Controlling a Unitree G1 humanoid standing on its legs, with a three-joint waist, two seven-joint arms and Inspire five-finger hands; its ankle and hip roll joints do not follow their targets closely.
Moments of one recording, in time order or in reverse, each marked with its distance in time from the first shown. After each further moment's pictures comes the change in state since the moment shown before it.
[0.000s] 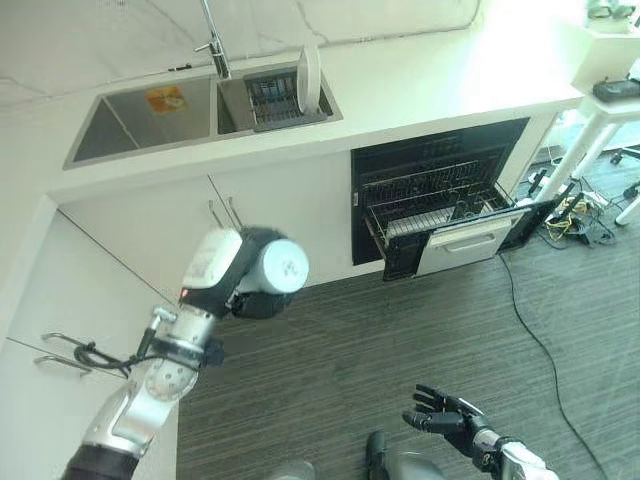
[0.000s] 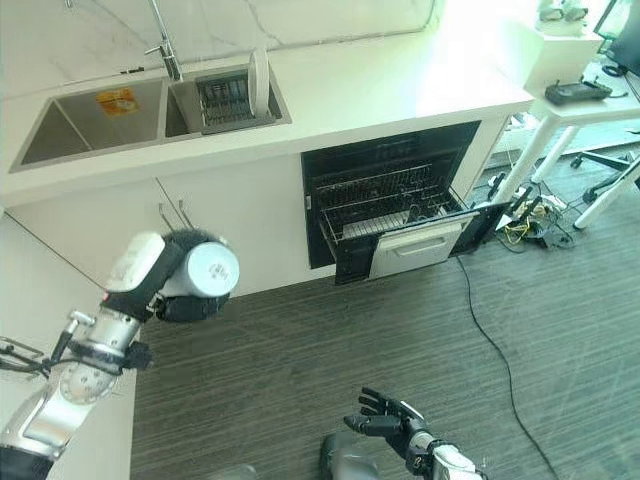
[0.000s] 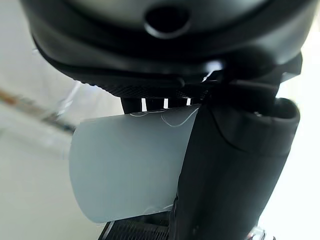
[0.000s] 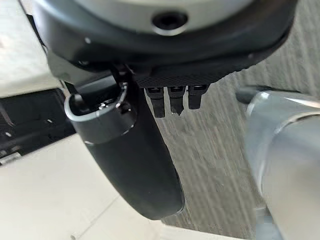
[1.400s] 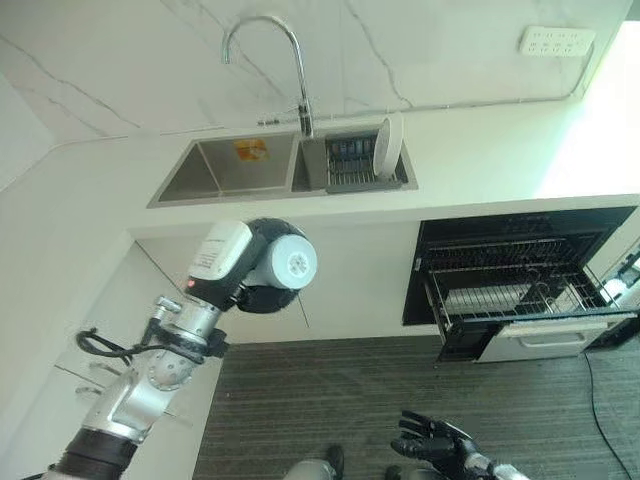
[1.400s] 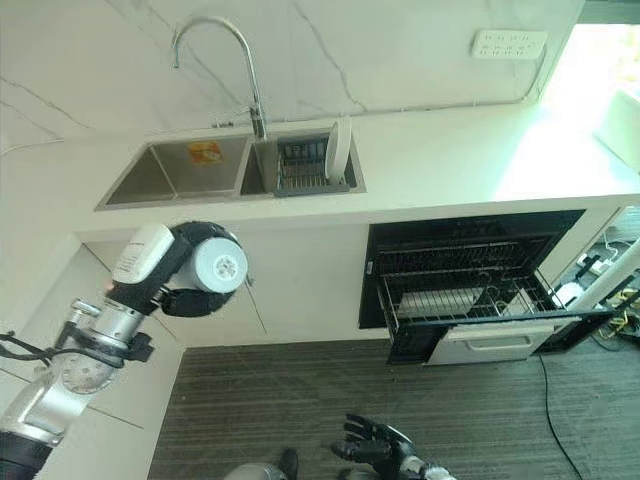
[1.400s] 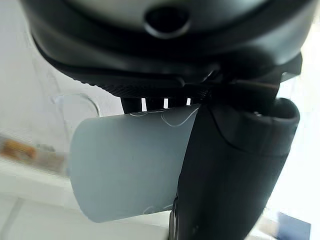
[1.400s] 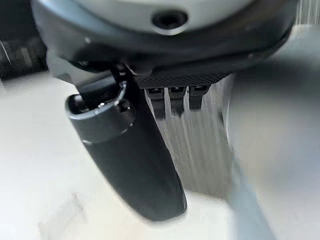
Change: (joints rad) left arm 0.001 -0.011 -0.127 0.135 0.006 -0.097 0.035; right arm 0.049 0.027 -0.065 0.080 0.029 -0.046 -0.101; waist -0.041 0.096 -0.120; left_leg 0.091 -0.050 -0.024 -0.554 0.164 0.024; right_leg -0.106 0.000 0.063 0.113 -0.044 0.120
